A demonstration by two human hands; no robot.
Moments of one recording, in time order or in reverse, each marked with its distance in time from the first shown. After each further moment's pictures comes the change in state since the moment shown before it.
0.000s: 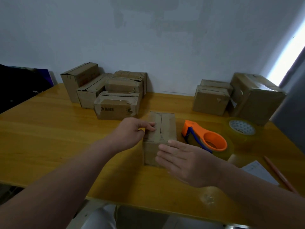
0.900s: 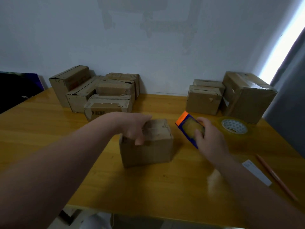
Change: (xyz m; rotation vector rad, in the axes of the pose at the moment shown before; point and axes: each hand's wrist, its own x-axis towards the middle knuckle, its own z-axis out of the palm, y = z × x) left_hand 0.049 0.058 -0.017 0.597 -0.571 -0.269; right_hand -0.028 0.040 0.008 0.635 -0.049 1.528
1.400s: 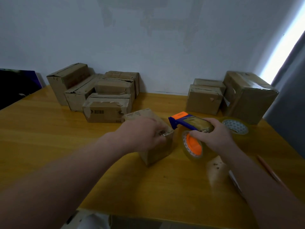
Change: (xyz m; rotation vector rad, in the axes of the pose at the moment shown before) left_hand -0.012 0.019 0.033 0.124 0.470 0.235; right_hand 0.011 -0.003 -0.020 0.278 -0.167 0.257
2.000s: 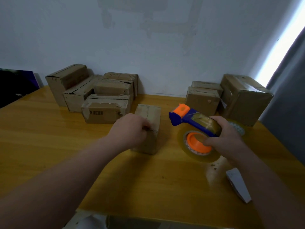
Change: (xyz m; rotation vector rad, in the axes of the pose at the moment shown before) left_hand -0.001 -0.017 0.010 -0.166 0.153 -0.221; right_hand -0.017 -0.004 -0.027 0.096 -0.064 -0.089
